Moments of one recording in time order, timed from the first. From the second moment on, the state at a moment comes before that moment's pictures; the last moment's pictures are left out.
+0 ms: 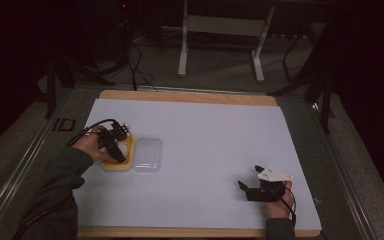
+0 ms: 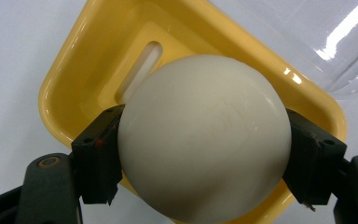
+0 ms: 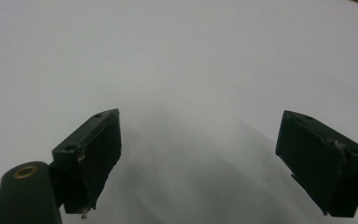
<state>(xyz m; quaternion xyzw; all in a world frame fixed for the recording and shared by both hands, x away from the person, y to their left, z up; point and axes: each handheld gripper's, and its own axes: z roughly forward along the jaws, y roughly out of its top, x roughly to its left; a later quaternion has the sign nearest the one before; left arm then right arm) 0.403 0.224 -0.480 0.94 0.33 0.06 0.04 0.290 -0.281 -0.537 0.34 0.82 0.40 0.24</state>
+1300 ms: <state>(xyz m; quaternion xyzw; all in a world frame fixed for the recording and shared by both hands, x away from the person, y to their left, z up) 0.392 0.232 -0.471 0.94 0.31 0.08 0.07 0.290 -0.280 -0.537 0.34 0.82 0.40 0.24</state>
